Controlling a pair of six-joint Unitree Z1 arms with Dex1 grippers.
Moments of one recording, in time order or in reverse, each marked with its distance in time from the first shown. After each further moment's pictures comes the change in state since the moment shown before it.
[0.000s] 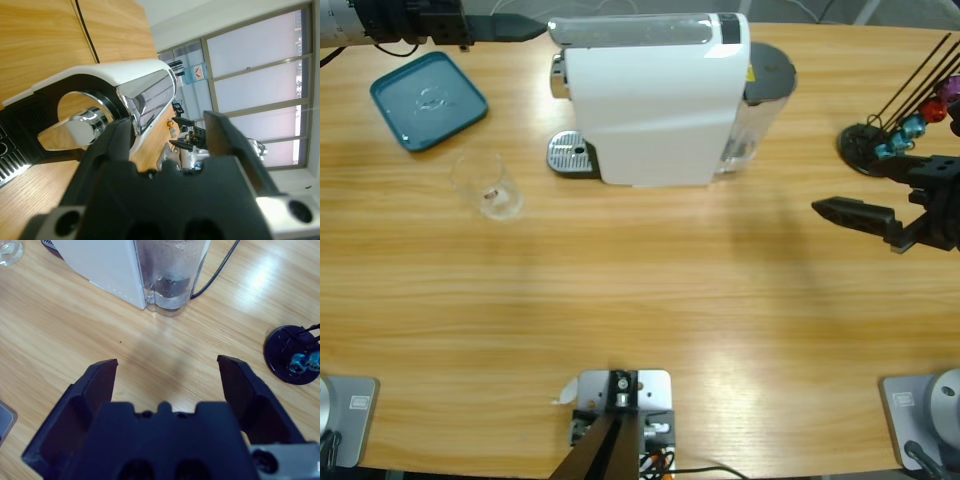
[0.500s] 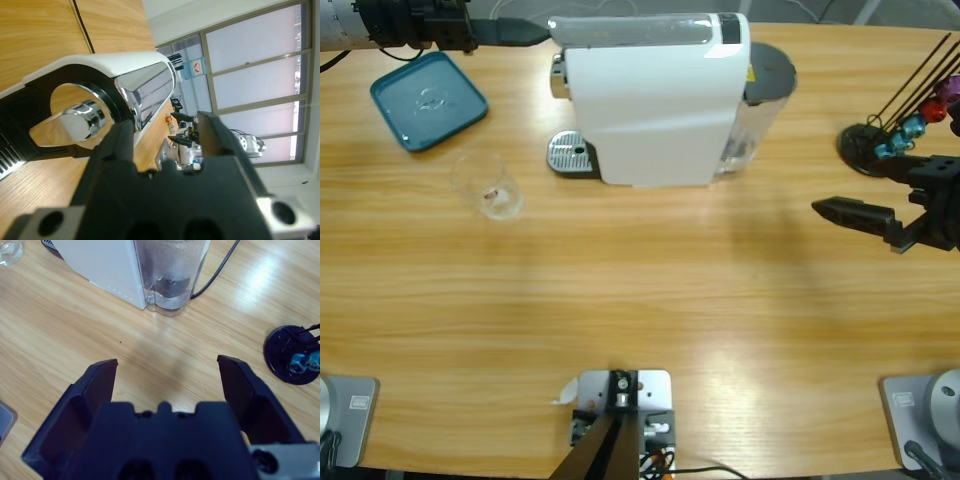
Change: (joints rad) arm 0 -0.009 0.007 0.000 0.000 -0.017 0.000; arm 1 0.000 0.000 0.000 0.000 0.000 0.000
